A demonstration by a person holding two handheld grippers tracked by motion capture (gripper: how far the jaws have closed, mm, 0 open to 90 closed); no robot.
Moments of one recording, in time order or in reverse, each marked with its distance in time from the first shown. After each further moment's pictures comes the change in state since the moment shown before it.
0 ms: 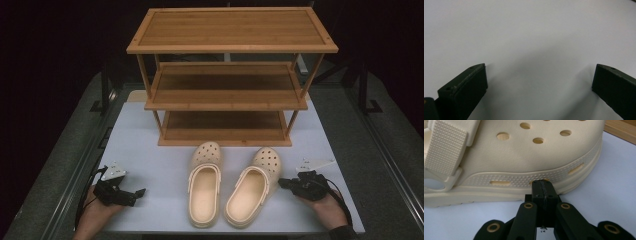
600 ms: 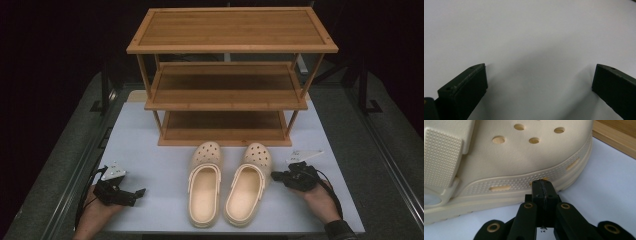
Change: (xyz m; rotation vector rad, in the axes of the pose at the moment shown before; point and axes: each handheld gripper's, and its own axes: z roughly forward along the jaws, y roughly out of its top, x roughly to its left) left arm 0.000 0.000 0.000 -0.001 0.000 -0.002; right arm -0.005 0.023 0.020 0.015 0.014 -0.021
